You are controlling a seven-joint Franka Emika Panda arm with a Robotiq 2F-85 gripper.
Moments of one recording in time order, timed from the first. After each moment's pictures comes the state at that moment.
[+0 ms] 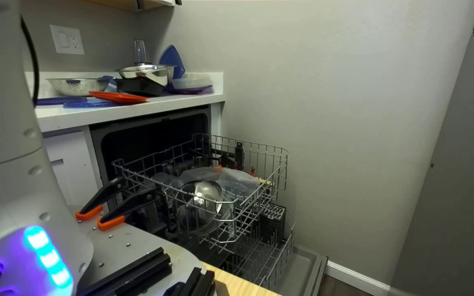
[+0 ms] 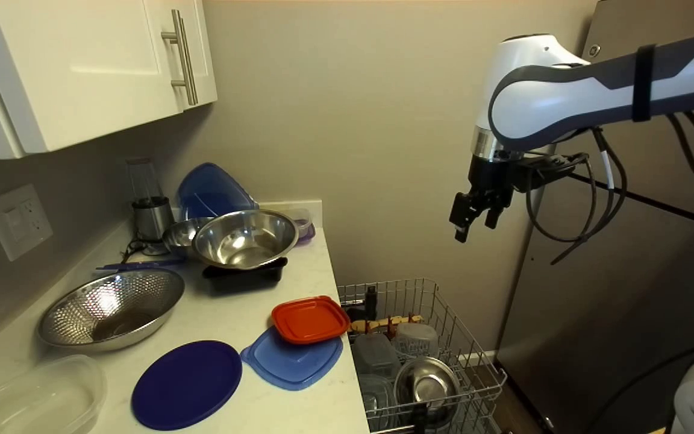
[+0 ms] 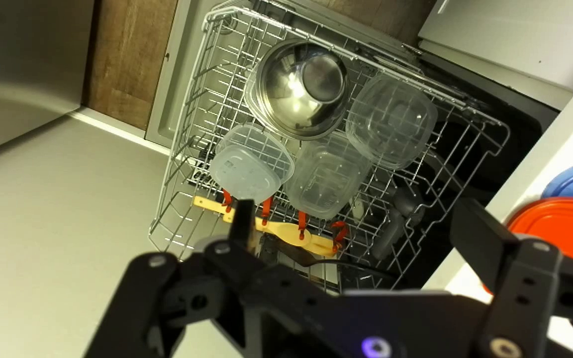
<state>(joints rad) 0.14 -0.60 0.17 -2.44 0.03 1.96 -0.01</state>
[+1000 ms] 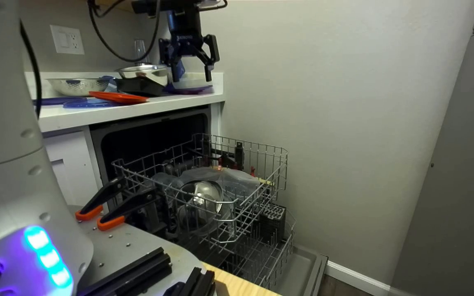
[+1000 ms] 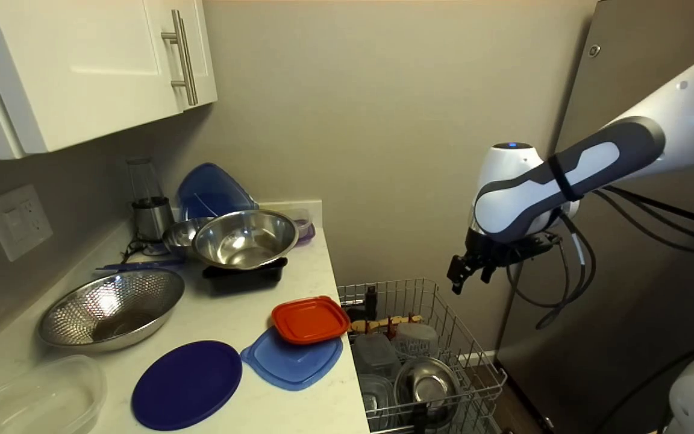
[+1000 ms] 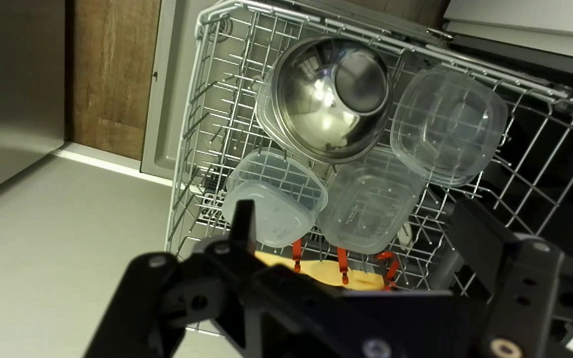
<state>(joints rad) 0.08 -0.32 0.09 -2.66 0.01 2.45 -0.01</state>
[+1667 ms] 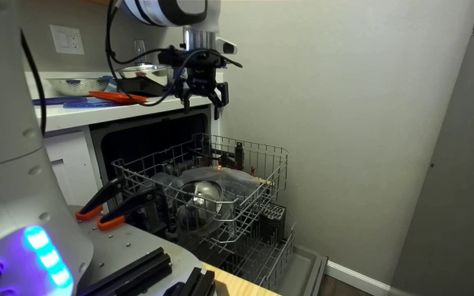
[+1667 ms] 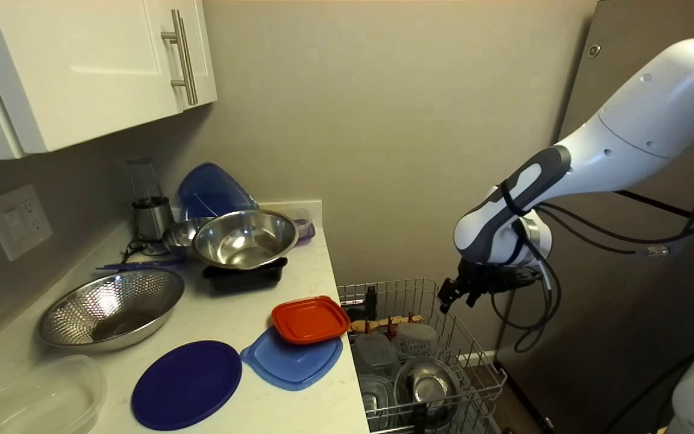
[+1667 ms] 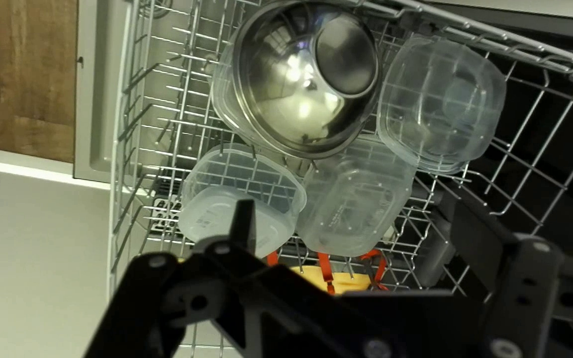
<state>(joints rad) 0.12 0.00 0.03 -2.63 0.37 2.75 -0.35</state>
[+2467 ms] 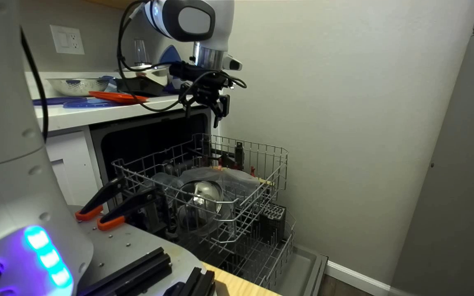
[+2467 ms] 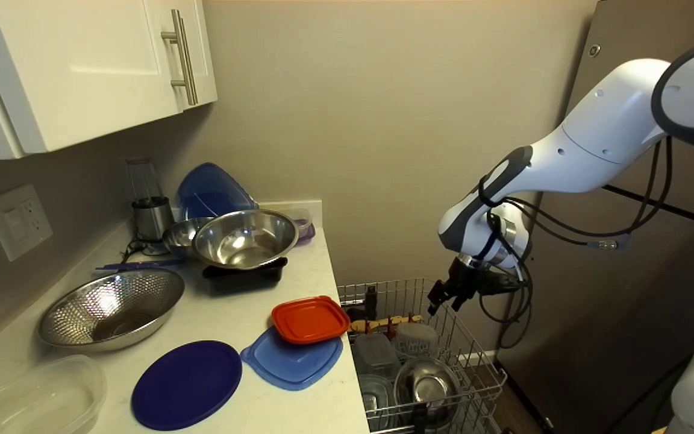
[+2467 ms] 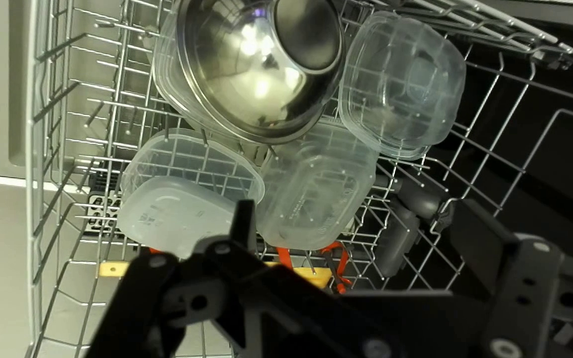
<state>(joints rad) 0.11 0.14 0.05 -2.51 0.68 2.72 -0.67</state>
